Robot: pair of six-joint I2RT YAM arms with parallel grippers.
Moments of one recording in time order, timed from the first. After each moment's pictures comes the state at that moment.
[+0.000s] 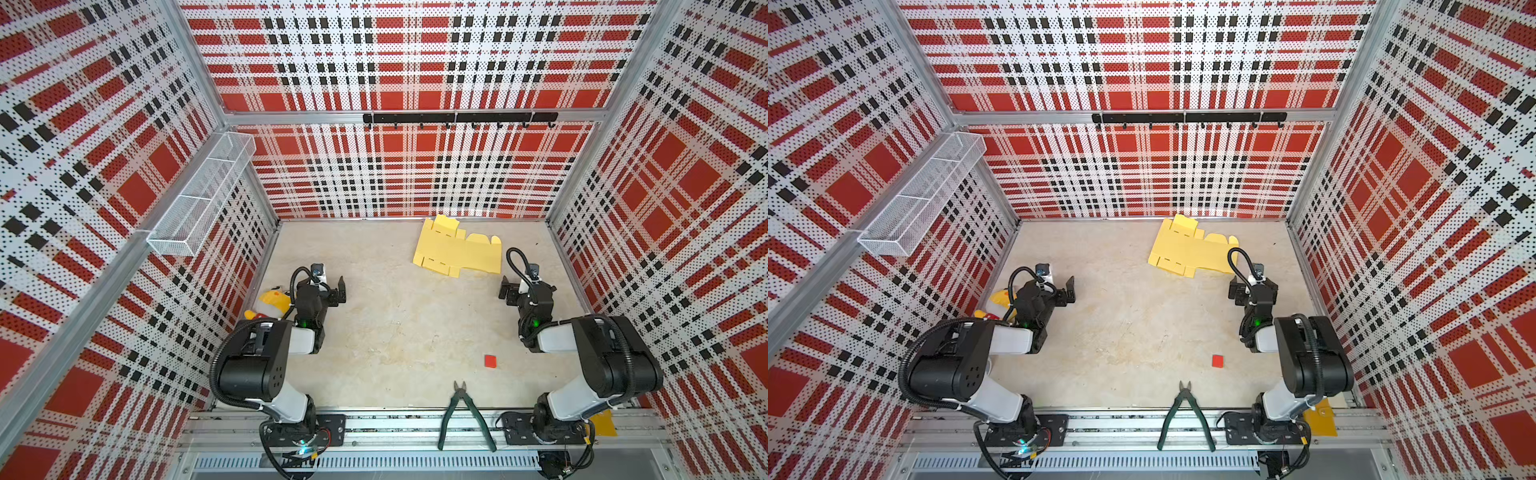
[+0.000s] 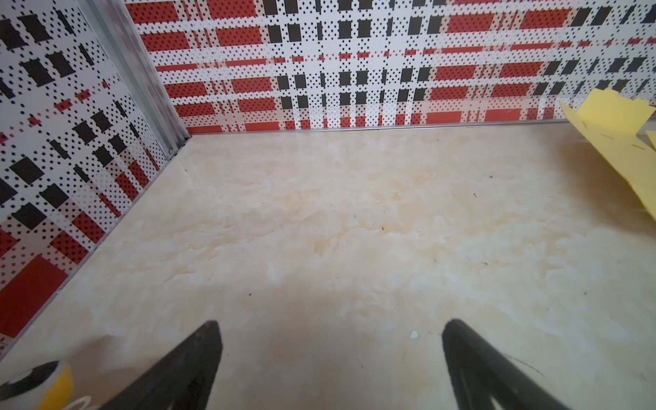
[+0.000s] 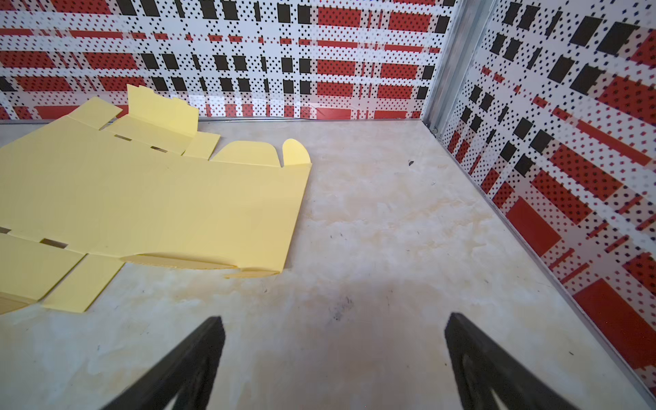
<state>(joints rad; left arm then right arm) -0.05 1.58 0.38 0.93 -0.06 0.04 0.04 1.59 0.38 0.92 0.20 -0.01</state>
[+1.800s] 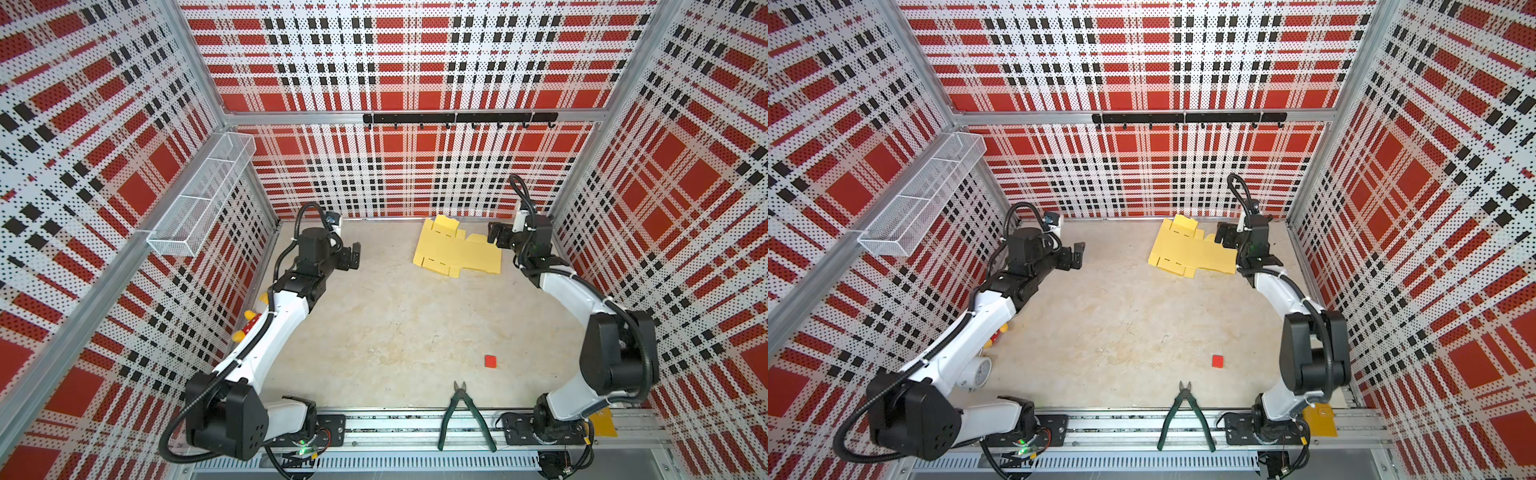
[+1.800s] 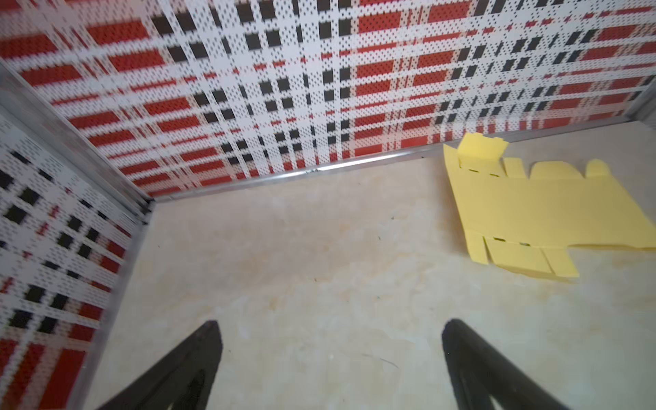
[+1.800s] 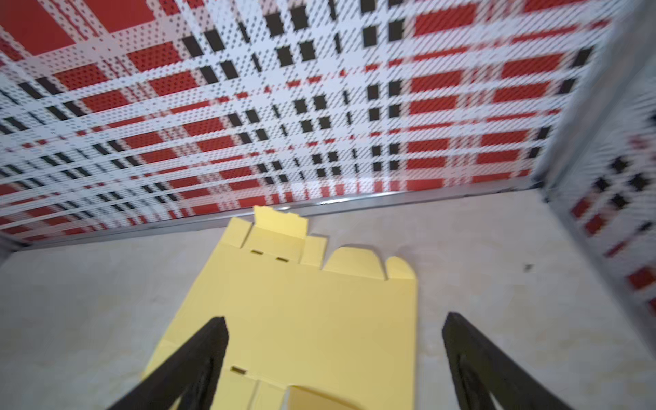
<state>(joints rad) -0.19 1.27 1.04 -0.23 -0.01 0.01 0.10 1.67 1.22 0.07 -0.05 0.25</state>
